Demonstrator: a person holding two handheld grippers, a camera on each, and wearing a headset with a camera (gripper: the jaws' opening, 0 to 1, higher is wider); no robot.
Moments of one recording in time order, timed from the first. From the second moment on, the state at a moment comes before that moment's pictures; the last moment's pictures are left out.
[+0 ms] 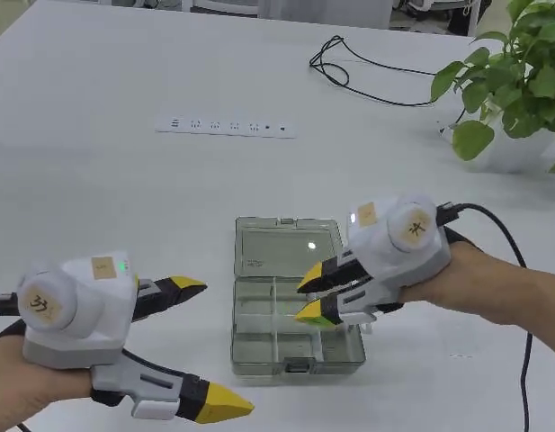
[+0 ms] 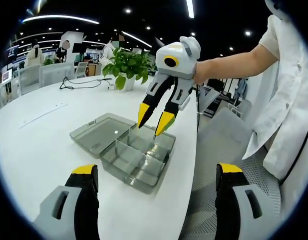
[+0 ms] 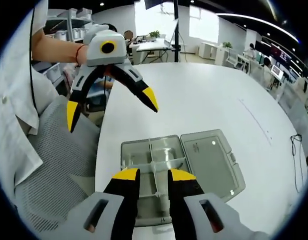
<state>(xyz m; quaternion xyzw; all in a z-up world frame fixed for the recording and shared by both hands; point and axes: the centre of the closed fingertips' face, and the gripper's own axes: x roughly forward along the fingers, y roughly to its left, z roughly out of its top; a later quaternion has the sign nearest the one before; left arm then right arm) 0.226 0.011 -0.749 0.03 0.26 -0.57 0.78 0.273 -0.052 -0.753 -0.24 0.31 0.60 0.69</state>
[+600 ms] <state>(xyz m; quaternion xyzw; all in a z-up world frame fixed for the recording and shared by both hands) 0.226 0.015 -0.748 0.05 0.25 -0.56 0.78 0.278 -0.132 -0.726 -0.24 0.32 0.57 0.72</state>
